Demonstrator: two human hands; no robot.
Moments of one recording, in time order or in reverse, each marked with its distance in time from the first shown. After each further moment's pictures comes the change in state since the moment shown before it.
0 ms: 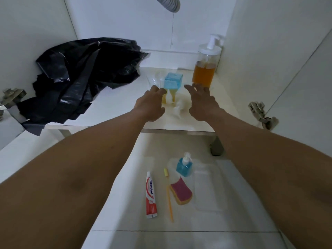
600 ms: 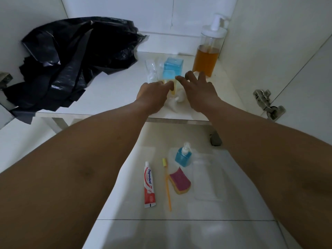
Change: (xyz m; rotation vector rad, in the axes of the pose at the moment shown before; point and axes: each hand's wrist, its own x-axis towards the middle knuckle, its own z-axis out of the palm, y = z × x) left_hand 0.004 0.007 0.021 0.218 0.121 0.164; right_hand 0.001 -0.006 0.010 -0.293 0.013 -0.151
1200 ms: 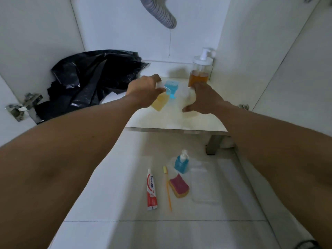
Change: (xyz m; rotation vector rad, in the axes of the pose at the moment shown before) left_hand -0.018 -0.017 -0.114 -0.124 0.044 -0.174; right_hand -0.042 0.017 -0.076 0.440 -0.018 0.121
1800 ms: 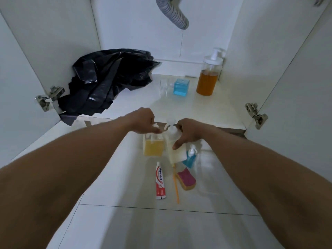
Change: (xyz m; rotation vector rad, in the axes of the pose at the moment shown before) left_hand -0.102 -0.035 0.005 -0.037 -0.488 0.007; right_hand -0.058 -0.052 0.074 0.001 -0.478 -0.086
